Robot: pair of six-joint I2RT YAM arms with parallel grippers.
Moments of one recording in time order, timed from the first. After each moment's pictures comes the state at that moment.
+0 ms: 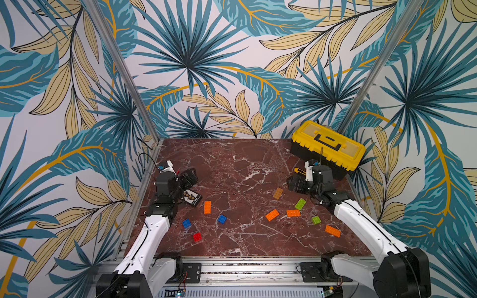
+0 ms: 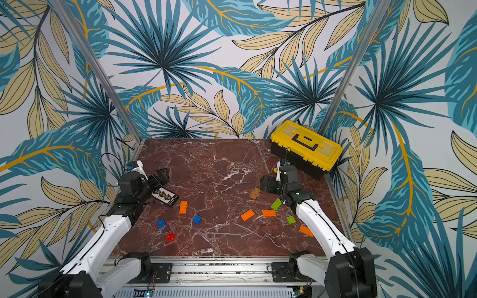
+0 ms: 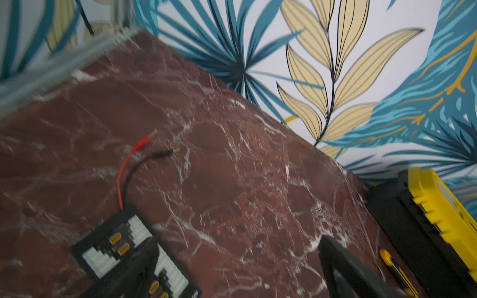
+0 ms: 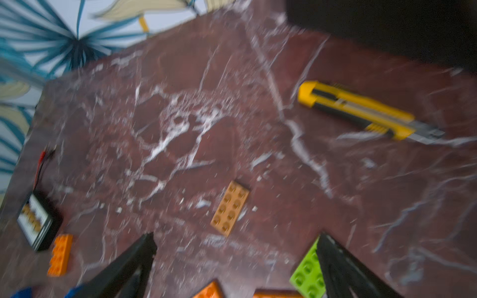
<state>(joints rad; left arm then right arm) -0.03 1.00 0.61 -0.07 0.14 -0.65 0.29 1.19 0.83 -0.44 -0.05 0.43</state>
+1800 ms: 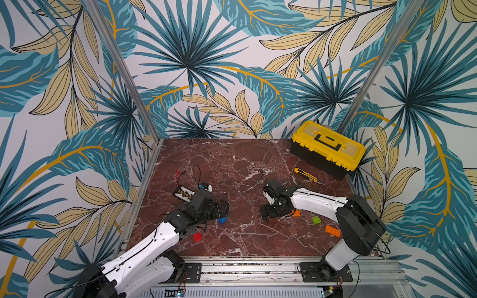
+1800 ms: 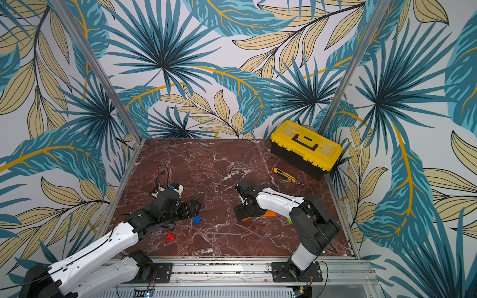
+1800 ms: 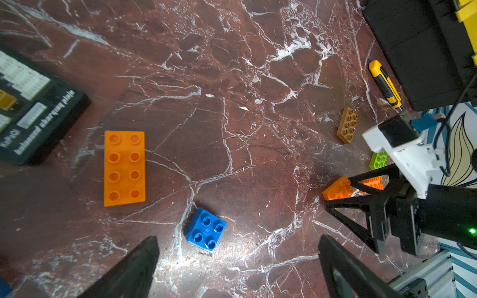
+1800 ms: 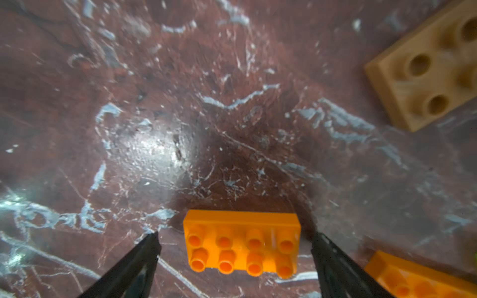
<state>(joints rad) -0.61 0.94 0.60 -0.46 0.00 -0.78 0.65 1.67 0.95 -0.68 0.00 0.31</state>
